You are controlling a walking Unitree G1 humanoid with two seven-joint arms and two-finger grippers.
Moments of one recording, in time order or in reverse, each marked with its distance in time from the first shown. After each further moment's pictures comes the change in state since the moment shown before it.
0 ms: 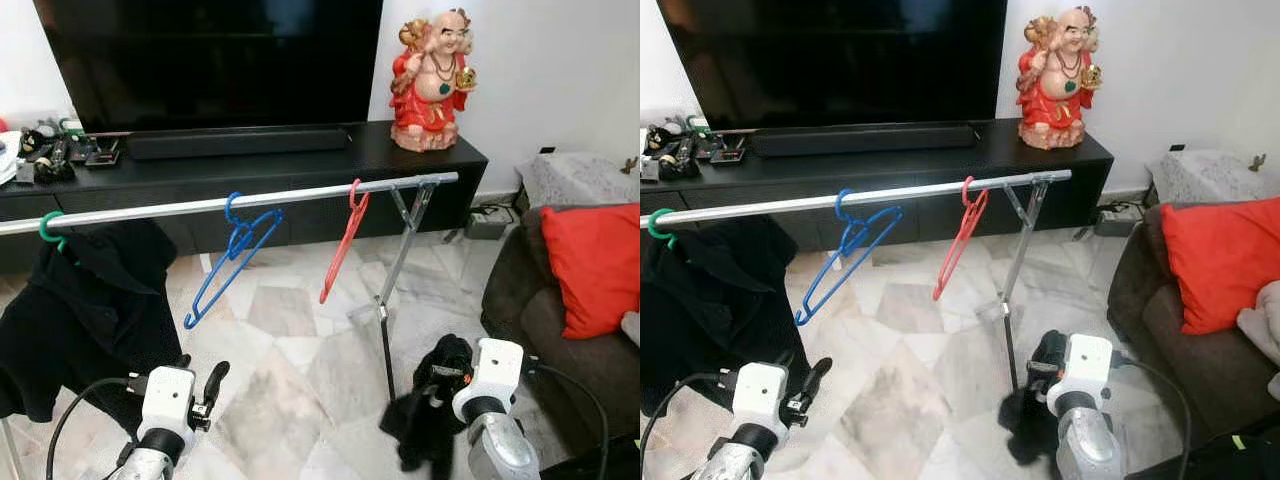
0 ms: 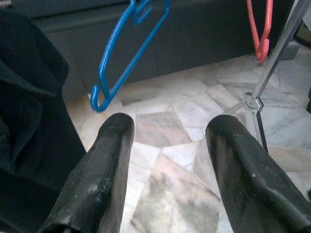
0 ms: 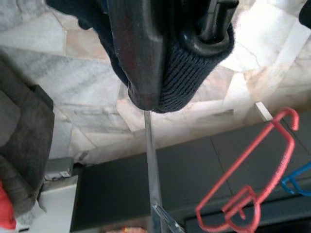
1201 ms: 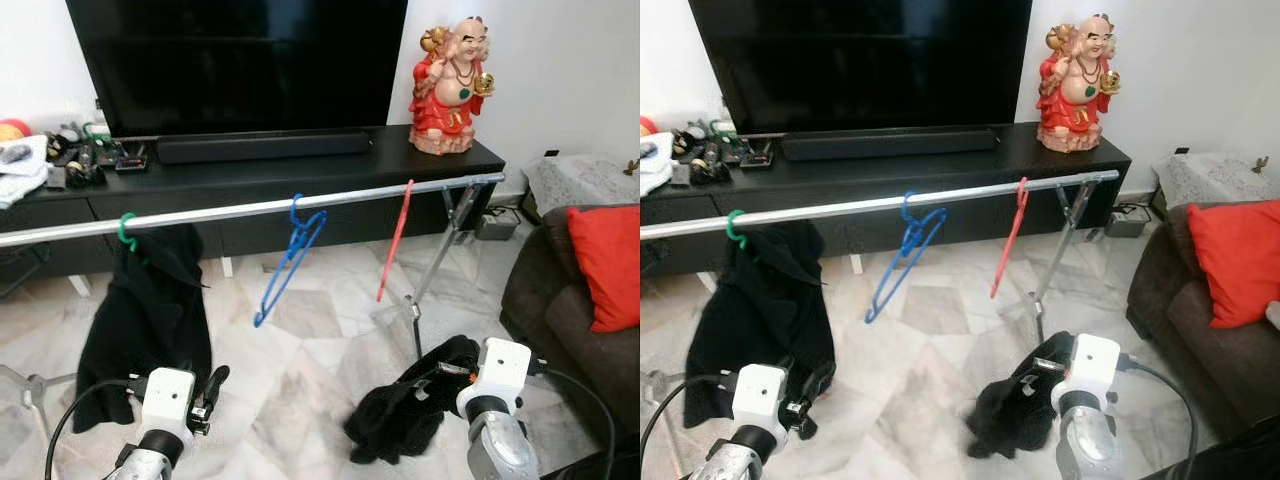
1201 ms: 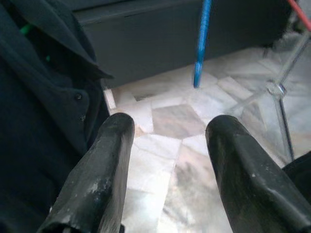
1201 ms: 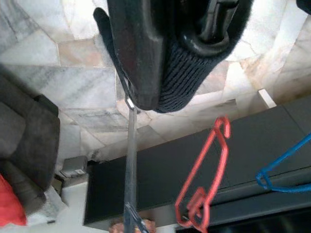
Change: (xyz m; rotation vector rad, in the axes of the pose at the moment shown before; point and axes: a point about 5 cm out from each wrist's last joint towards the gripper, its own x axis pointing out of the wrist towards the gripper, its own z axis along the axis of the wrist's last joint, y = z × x) left arm 0.001 -0.005 -0.001 -0.002 0.026 -0.037; right arm 0.004 -0.011 0.002 -0.005 -0.016 -0.123
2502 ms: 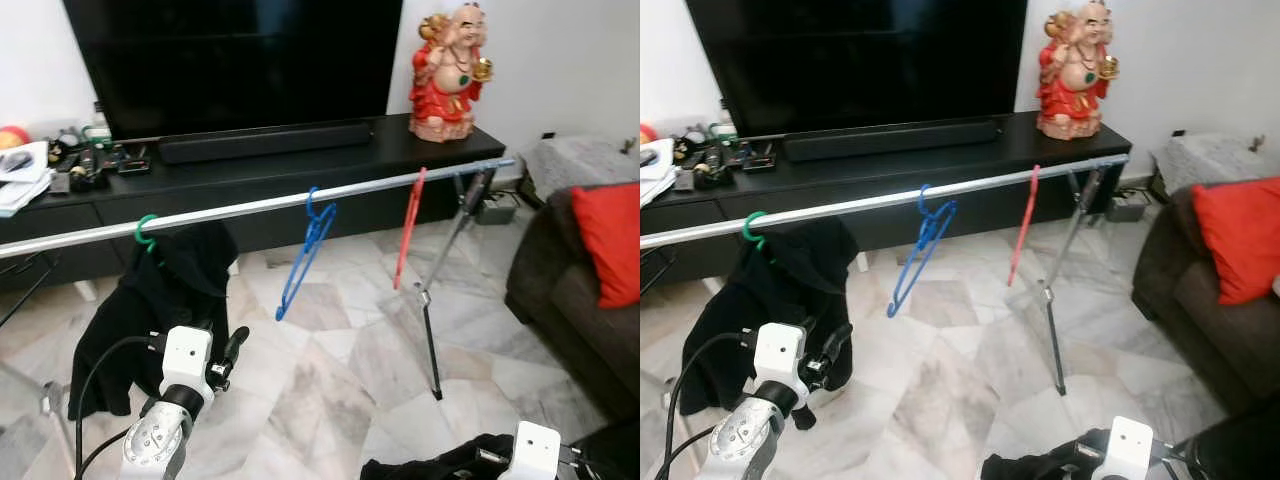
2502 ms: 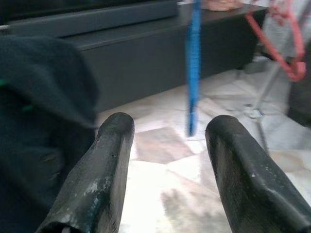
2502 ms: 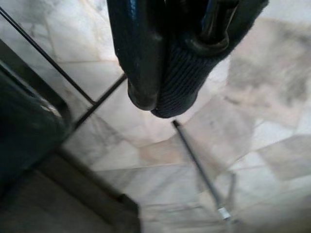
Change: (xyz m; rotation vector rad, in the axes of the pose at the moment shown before) left arm 0.038 -0.005 0.029 -0.045 -0.092 -0.037; right arm -0.035 -0.068 -0.090 -0.085 0.323 -0.274
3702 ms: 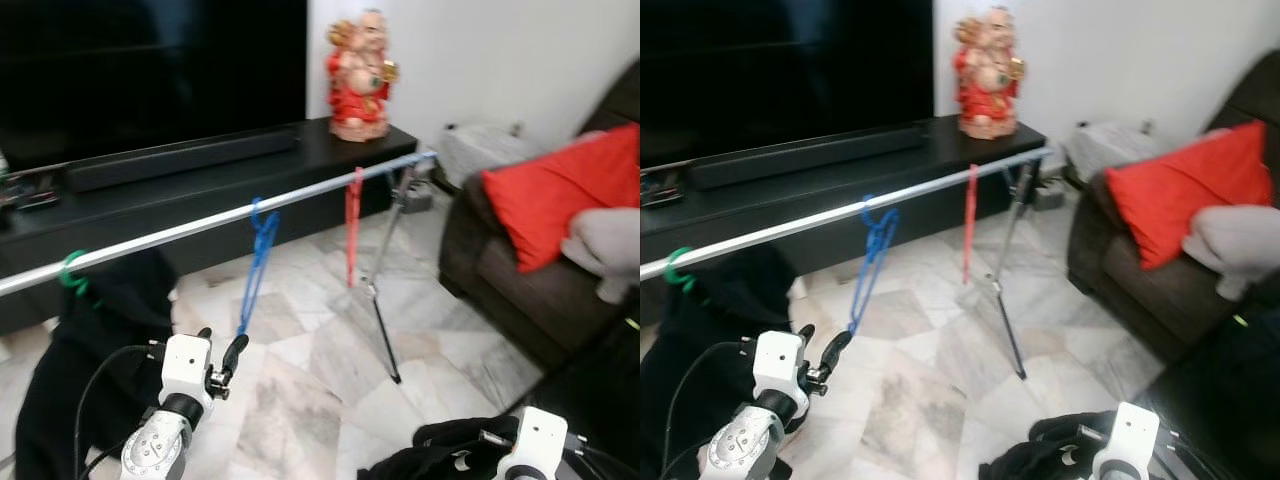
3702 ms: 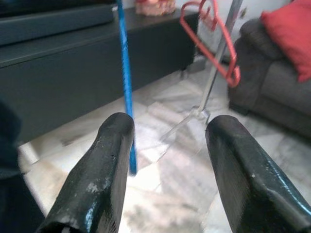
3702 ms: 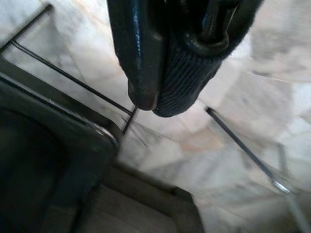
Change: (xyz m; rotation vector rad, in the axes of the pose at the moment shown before) left arm -0.001 -0.014 0.002 -0.017 -0.012 -0.035; right arm 0.004 -0.004 0.007 0.032 -0.043 -0.026
